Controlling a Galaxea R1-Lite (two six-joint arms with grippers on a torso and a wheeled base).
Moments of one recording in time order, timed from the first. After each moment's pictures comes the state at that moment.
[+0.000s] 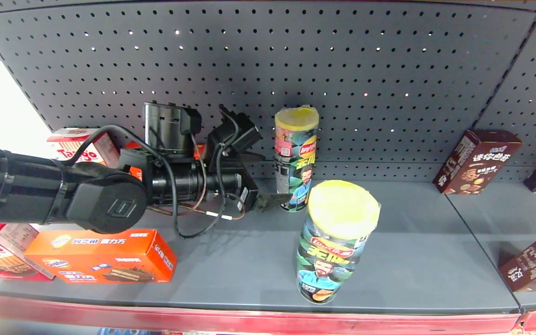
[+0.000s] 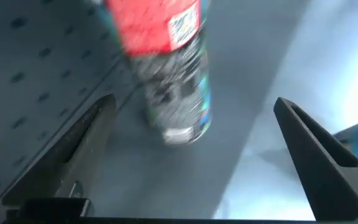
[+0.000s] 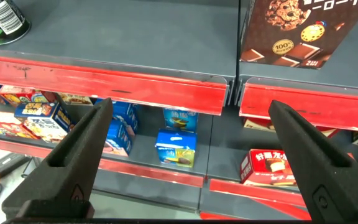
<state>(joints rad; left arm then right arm) -0.46 1.88 -1.18 -0.39 -0.46 0.39 0.19 0.10 0.00 0.00 -0.04 0.00</state>
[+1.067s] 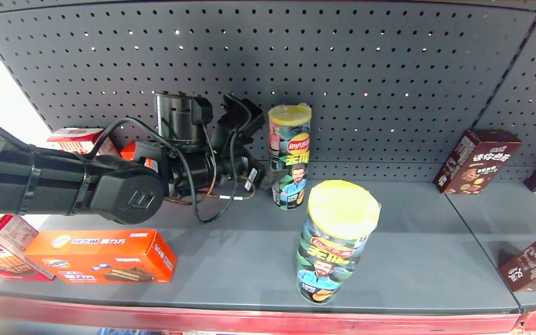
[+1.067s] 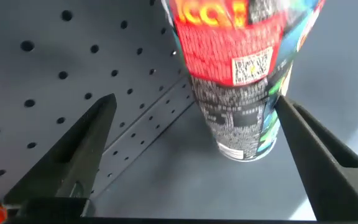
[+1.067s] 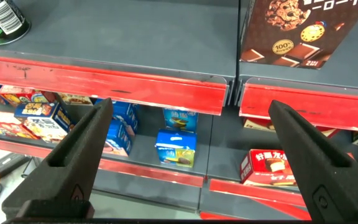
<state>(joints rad) -0.48 1.93 -1.28 -0.43 -0.16 0.37 0.19 0.10 0.00 0.00 -0.04 0.00</state>
